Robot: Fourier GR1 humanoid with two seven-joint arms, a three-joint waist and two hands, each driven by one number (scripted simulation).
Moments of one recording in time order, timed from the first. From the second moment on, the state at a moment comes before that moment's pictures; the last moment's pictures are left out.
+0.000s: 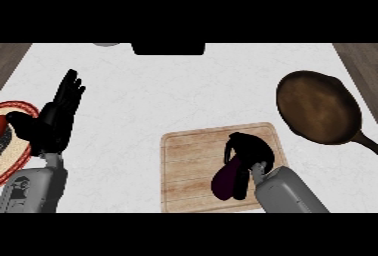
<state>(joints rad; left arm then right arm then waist) -0.24 0.20 0.11 -1.46 0.02 0.06 0.08 -0.36 -0.18 0.50 -1.39 0.53 0.44 0.83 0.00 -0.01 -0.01</state>
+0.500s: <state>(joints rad) -0.27 0.19 0.09 -1.45 0.01 0.05 0.09 -0.61 -0.03 0.52 -1.15 0.64 0.12 1.01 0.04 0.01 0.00</state>
